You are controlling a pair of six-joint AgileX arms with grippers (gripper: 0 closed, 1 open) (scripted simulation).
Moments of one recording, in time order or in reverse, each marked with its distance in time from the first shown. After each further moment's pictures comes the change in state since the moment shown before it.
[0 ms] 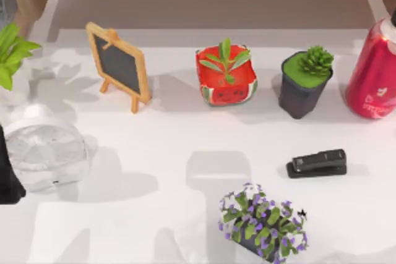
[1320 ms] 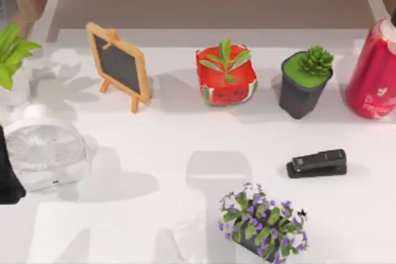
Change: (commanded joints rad) left arm 0.000 0.000 0.000 0.000 0.000 0.000; right arm -0.157 -0.115 -0.312 0.203 -0.162 0.000
